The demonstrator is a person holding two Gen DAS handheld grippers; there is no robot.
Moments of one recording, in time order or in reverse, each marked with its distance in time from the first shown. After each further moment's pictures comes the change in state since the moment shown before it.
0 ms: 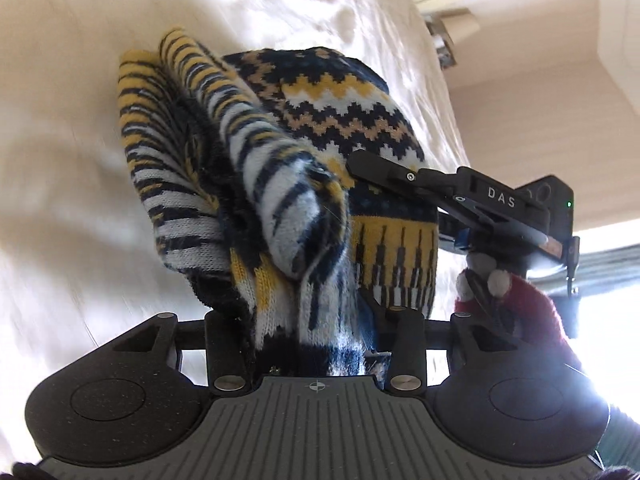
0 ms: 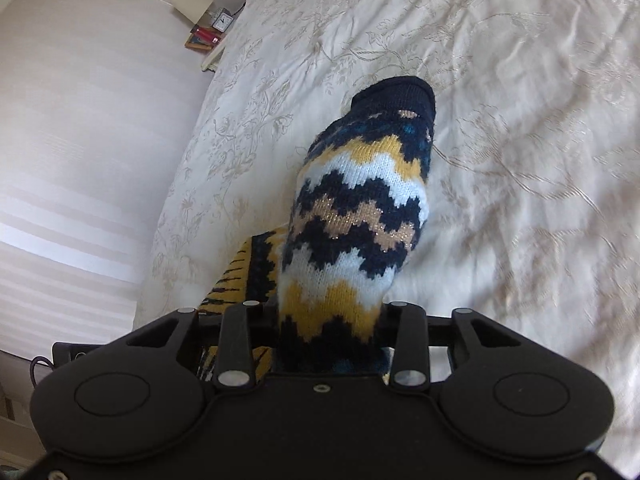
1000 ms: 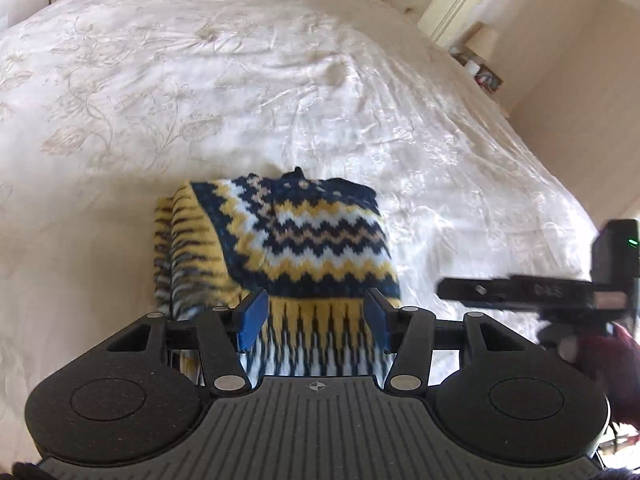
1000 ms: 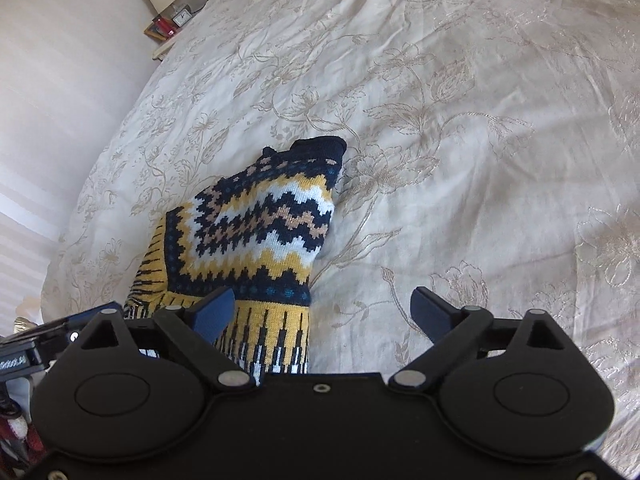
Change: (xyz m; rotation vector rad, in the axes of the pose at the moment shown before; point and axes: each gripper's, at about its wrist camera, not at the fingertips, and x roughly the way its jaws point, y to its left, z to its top) left arm 0.040 -0.111 -0.095 0.249 -0.320 0.462; right arm -0.084 -0.034 -0.028 -0.137 -0.073 -0.280
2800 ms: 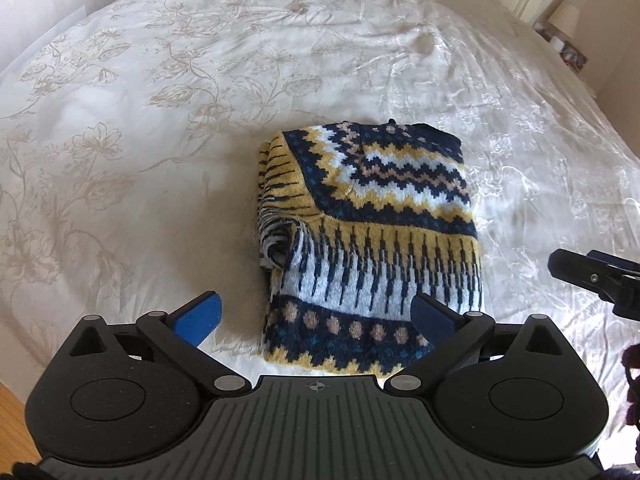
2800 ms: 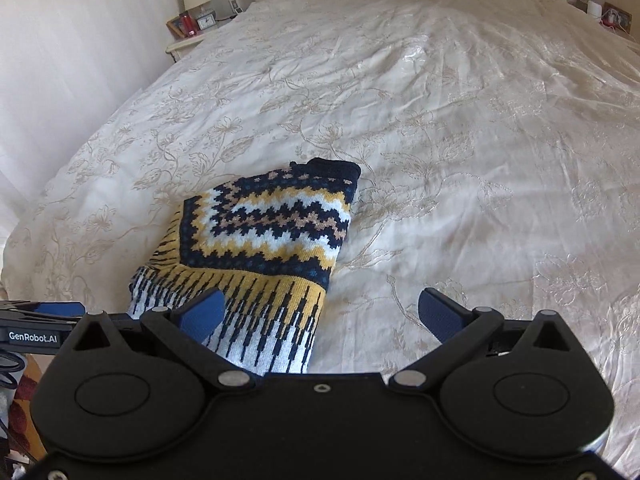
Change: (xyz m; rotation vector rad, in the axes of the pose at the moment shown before) left arm -0.064 0.000 -0.051 -0.047 0.082 0.303; right arm -0.046 0.066 -0.046 -0.235 -0.148 -0.159
